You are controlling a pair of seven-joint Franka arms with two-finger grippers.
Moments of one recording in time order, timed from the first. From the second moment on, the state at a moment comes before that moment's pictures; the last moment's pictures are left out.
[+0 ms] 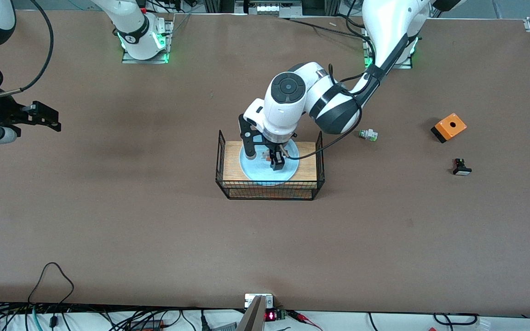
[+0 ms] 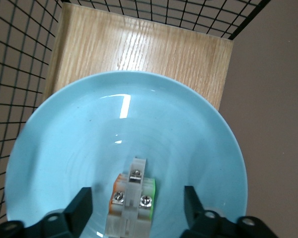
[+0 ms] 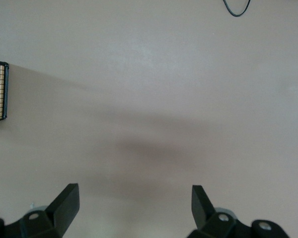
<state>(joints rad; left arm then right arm) -0.42 0.65 -0.40 -1.43 0.20 2.13 0.50 0.08 0.10 -0.08 -1.58 -0.01 1.64 -0.16</state>
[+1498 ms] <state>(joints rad) -0.05 0.41 -0.39 -1.40 0.08 1.64 0.12 0.36 0.11 -0.07 -1.59 0.06 1.69 0.67</state>
